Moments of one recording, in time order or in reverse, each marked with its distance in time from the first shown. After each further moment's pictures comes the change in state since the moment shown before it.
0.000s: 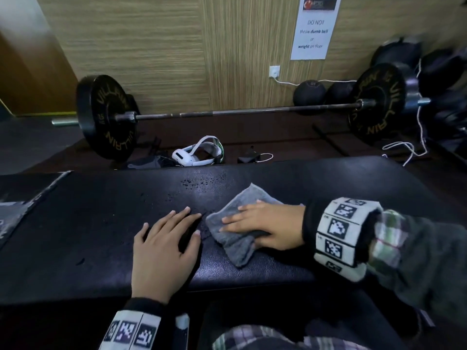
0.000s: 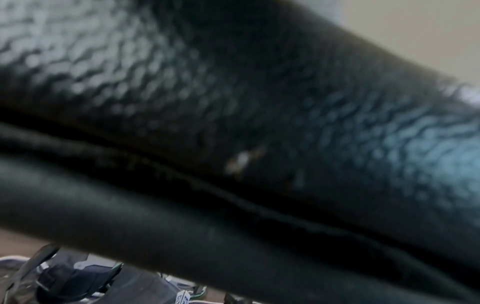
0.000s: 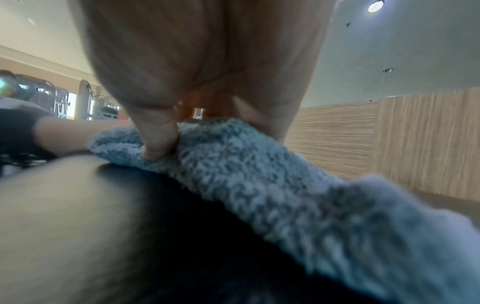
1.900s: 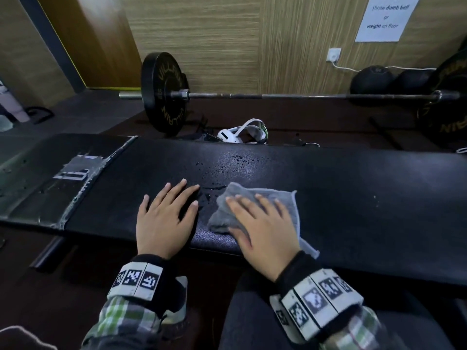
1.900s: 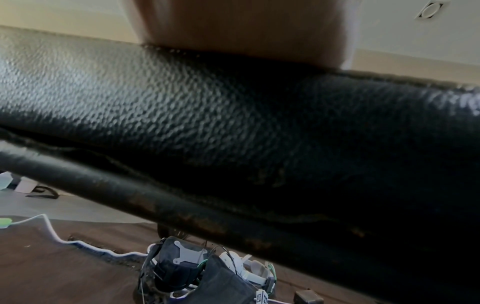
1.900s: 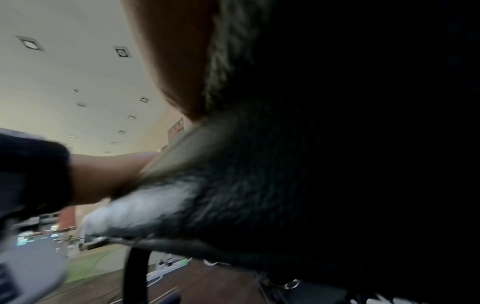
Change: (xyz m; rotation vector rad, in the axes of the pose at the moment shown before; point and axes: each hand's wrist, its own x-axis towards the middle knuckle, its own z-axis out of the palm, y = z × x) left_hand -0.019 -0.076 -0.035 0.161 -0.024 -0.197; right_hand 0.058 -0.112 0.061 -0.056 0.582 0.413
